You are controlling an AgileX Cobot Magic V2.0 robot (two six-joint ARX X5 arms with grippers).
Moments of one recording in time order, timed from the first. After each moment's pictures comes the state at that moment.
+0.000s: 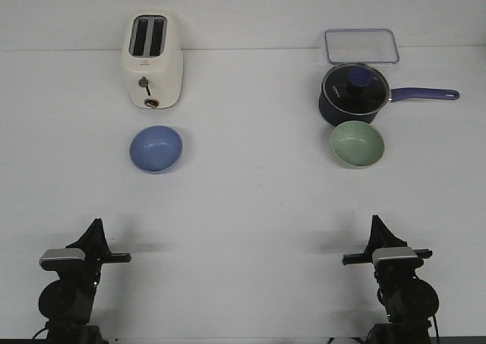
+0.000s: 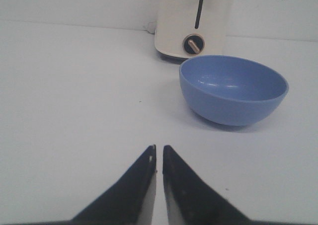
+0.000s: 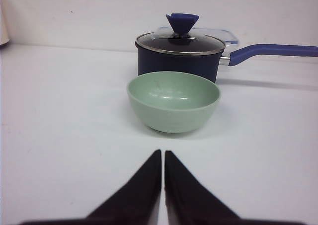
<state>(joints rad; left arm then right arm) -0.03 0.00 0.03 0.02 -0.05 -0.07 -0.01 0.00 0.02 -0.06 -0.08 -0.01</state>
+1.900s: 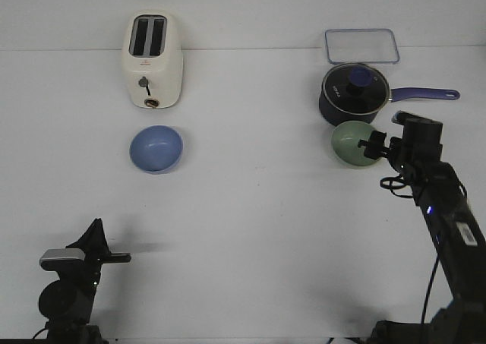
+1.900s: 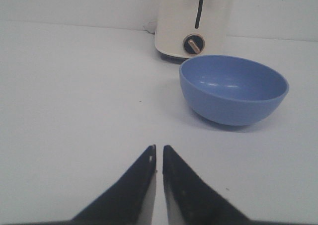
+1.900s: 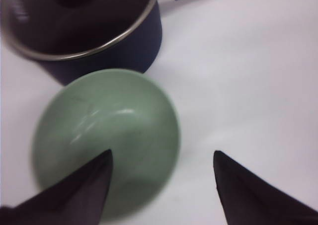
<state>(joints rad) -0.03 0.00 0.03 0.02 -0.05 -0.07 -0.12 1.48 1.17 -0.46 0.00 0.27</state>
